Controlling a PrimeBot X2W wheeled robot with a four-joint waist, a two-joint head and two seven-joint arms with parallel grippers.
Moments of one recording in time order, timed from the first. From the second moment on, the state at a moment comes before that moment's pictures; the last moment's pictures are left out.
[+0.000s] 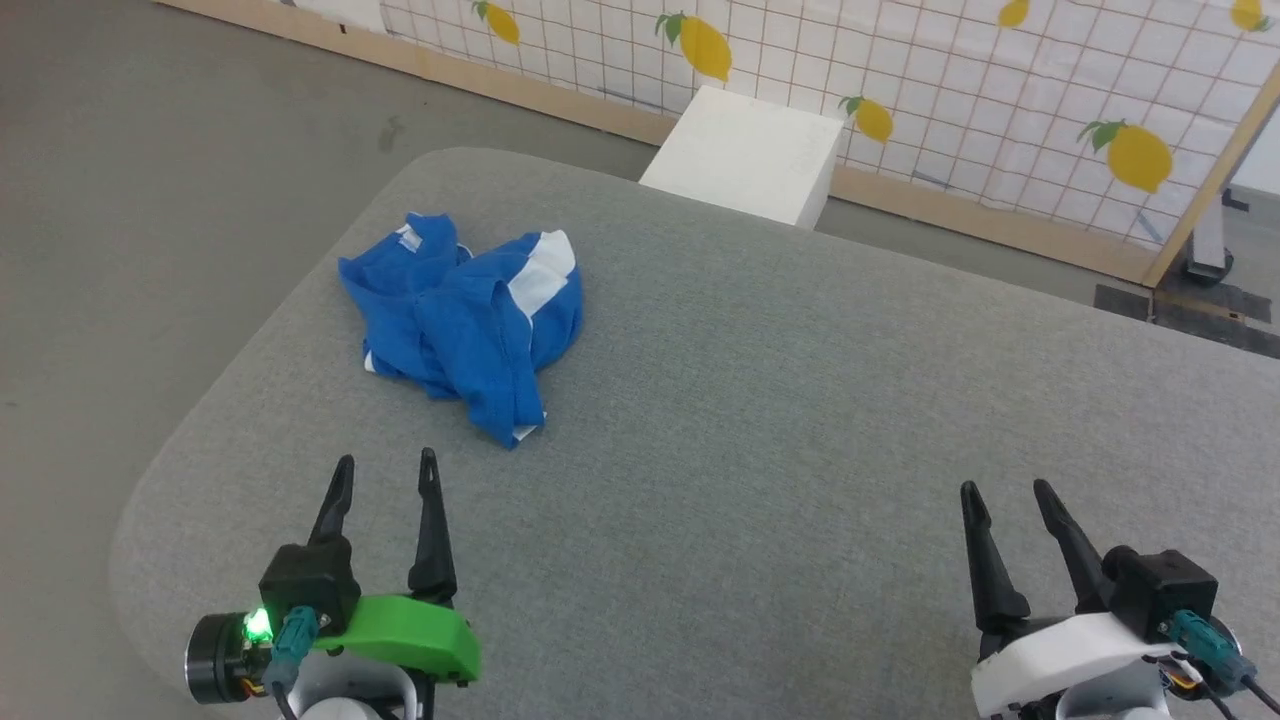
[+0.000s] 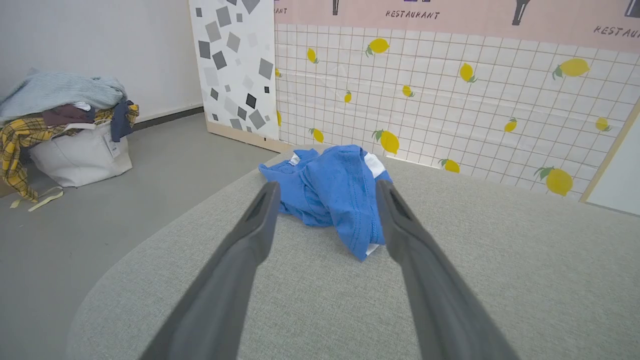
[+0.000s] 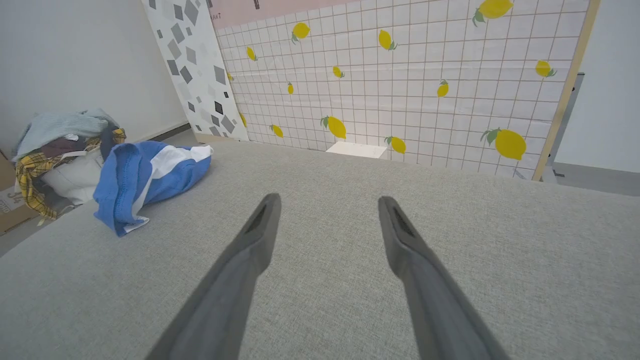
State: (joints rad) left arm -0.01 0.05 -0.08 0.08 -0.12 0.09 -0.21; right arm 0.01 -0.05 -0.02 0.20 0.18 0.13 -0.21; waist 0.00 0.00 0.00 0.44
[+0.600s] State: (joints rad) left arm -0.01 0.05 -0.09 0.09 -0.14 0.10 -0.25; right arm 0.02 -0.05 -0.02 0.24 0.21 0.13 -0.24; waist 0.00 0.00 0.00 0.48
